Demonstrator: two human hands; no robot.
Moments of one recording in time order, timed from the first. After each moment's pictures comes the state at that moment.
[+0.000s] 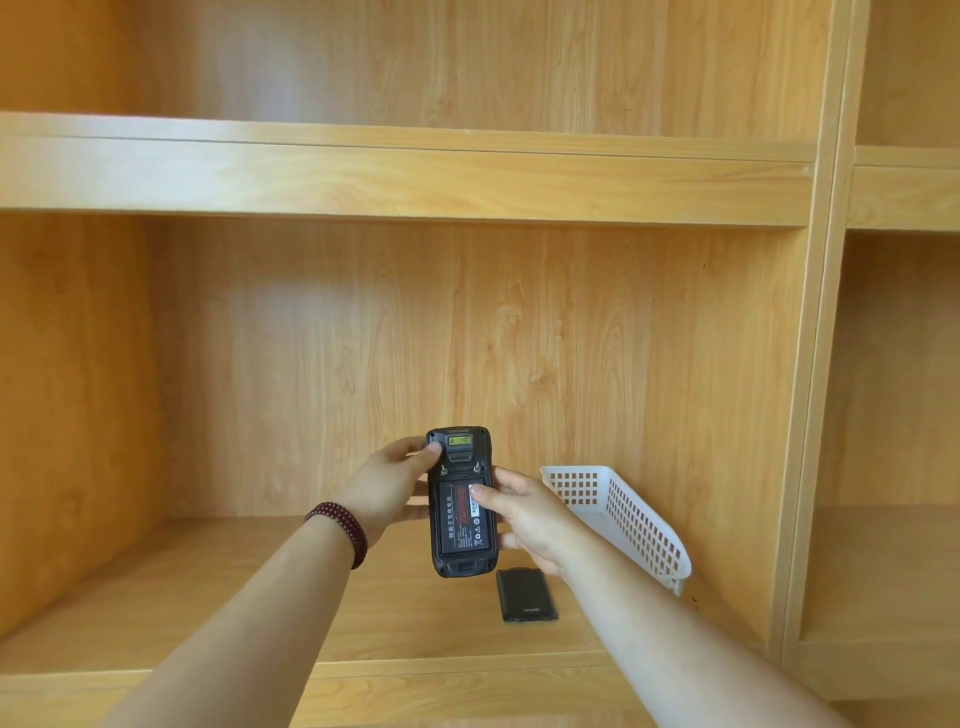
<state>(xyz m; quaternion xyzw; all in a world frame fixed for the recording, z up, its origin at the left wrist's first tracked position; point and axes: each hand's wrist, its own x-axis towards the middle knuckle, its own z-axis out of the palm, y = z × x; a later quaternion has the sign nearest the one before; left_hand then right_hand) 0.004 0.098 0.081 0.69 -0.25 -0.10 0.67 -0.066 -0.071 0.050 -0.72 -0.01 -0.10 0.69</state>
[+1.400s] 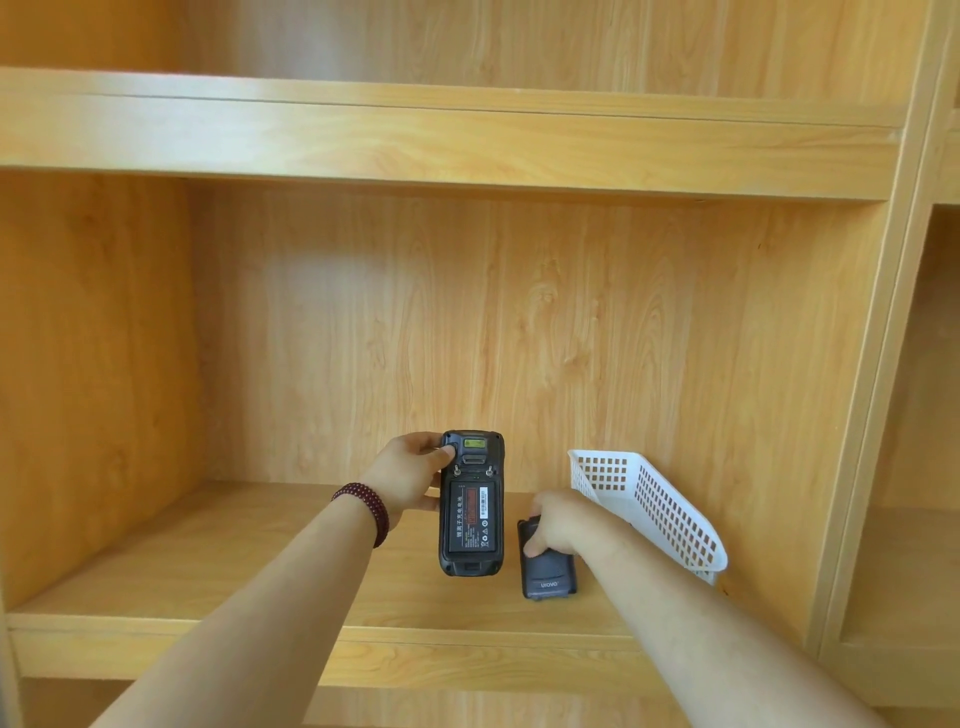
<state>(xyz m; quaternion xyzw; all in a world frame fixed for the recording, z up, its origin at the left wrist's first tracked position) 0.019 0.106 0.065 0.72 -0.21 -0.09 0.65 -0.052 -0.078 0.049 -0.97 0.19 0.06 0.13</state>
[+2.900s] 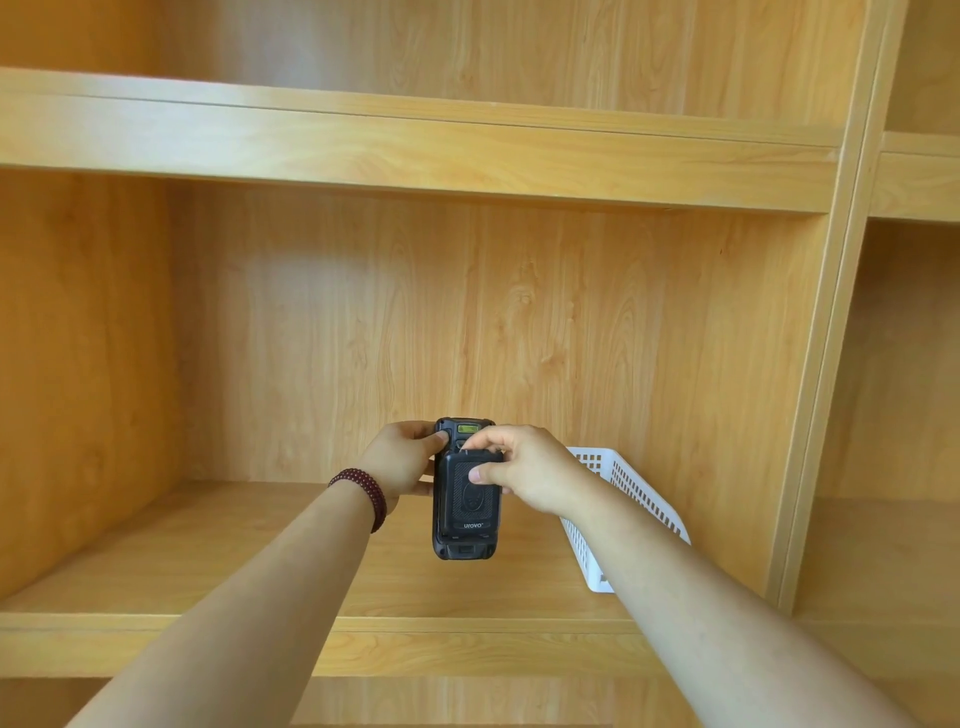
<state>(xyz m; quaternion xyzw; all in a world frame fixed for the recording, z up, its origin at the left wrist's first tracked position) 0.001 0.096 0.078 0.72 -0.23 -0.08 0.65 -0.086 -0.062 0.087 -0.91 -0.07 -0.17 0.38</state>
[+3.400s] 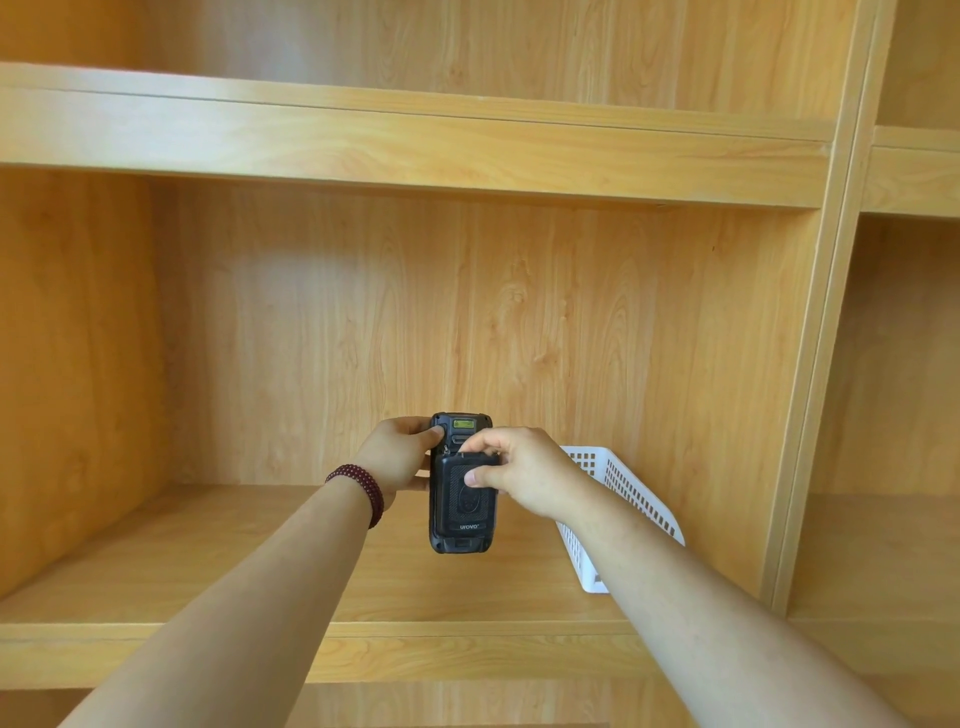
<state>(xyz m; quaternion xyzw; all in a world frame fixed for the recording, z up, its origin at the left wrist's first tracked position) 0.008 0.088 0.080 0.71 -0.23 -0.08 0.66 -0.082 -0.070 0.082 -0.91 -0.07 -0.19 0.36</state>
